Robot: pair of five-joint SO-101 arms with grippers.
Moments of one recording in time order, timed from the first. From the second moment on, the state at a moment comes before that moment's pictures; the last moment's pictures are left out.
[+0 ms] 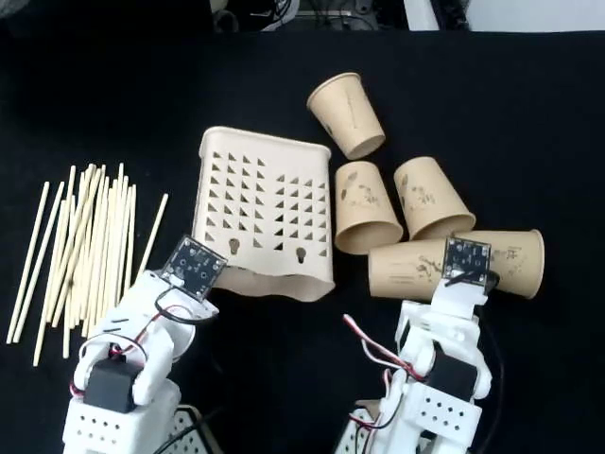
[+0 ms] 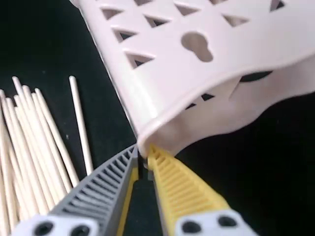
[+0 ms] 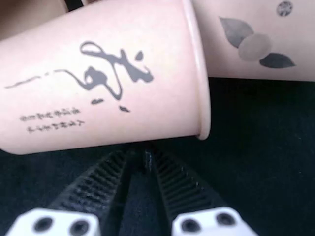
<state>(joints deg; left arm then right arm) 6.6 -104.0 85.3 69.4 -23.2 22.2 -99.9 97.0 70.0 8.9</state>
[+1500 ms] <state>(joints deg) 10.9 -56.2 27.4 65.1 3.0 22.2 -99.9 97.0 70.0 8.9</state>
